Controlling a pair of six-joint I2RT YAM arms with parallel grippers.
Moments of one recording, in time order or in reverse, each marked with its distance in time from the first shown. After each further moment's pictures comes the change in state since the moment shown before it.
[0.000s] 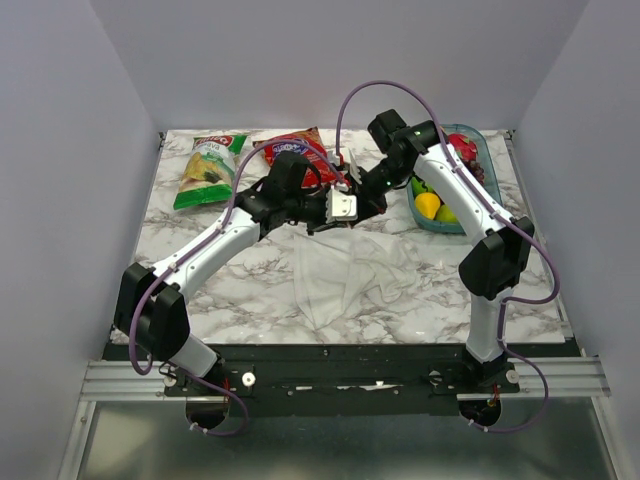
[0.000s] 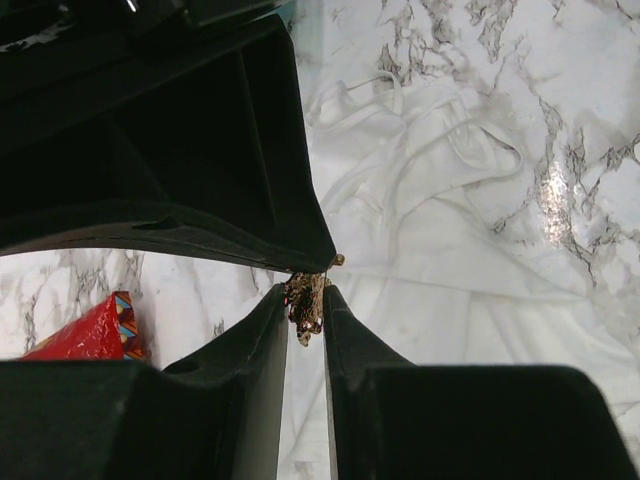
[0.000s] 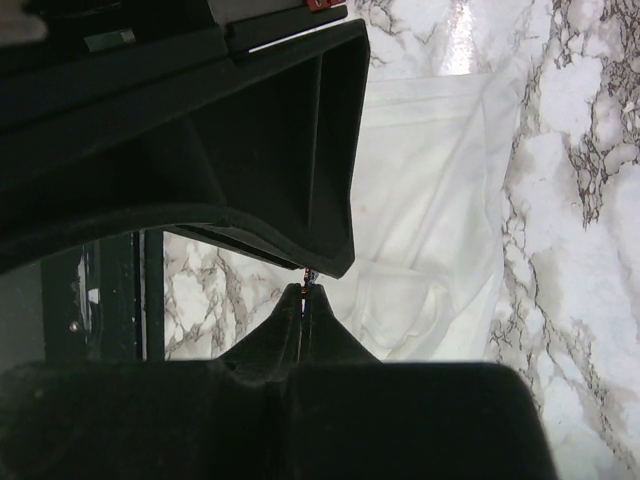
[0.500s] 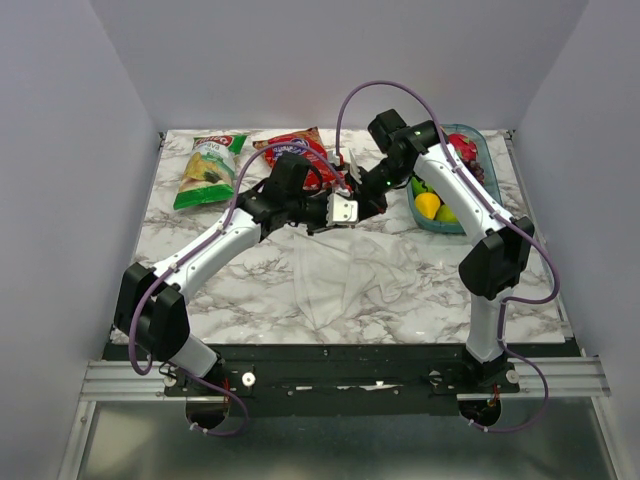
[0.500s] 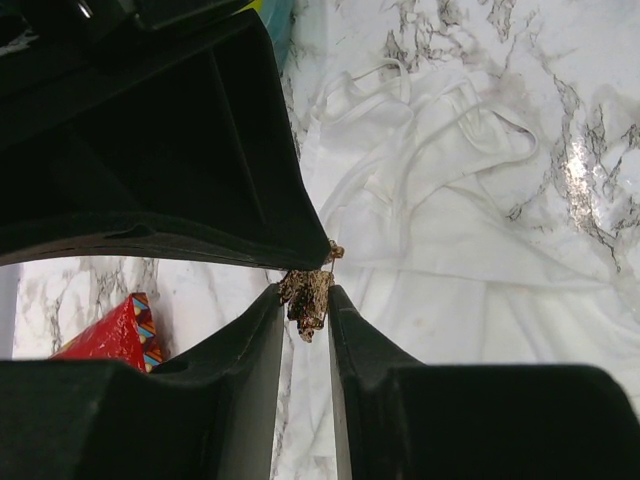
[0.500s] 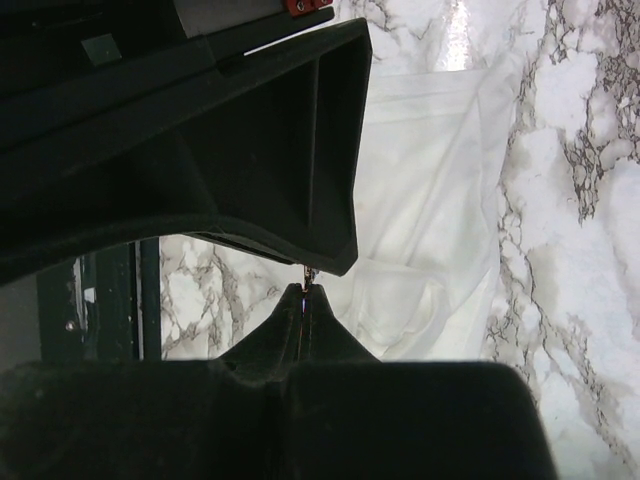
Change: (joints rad) left arm -0.009 0.000 -0.003 -0.008 -0.027 0.068; right arm -0.001 0.000 0.000 0.002 0.010 0.000
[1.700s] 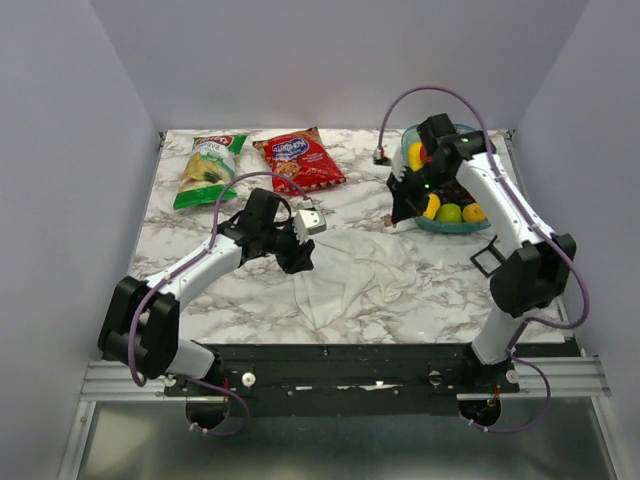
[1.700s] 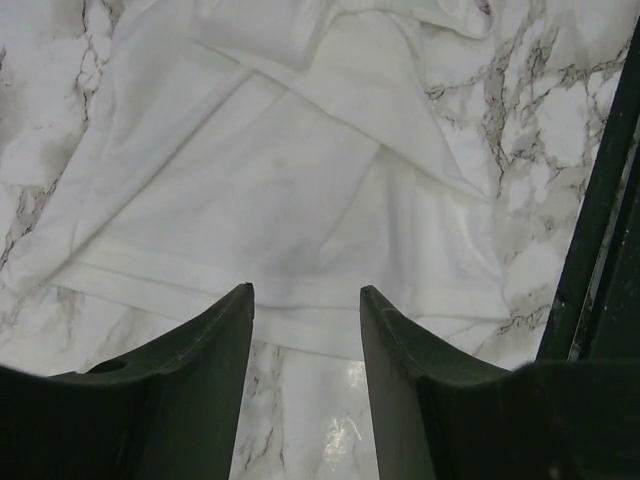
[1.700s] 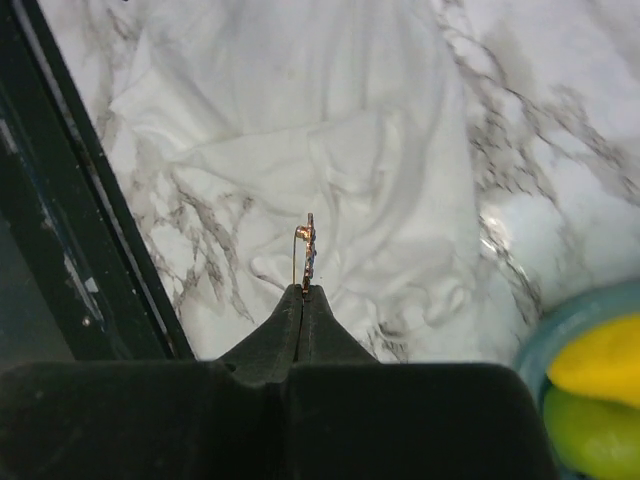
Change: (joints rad) left arm 0.138 -0.156 -0.391 0.039 -0.034 -0.396; right arm -0.173 -0.184 -0.281 0.091 0.166 0.163
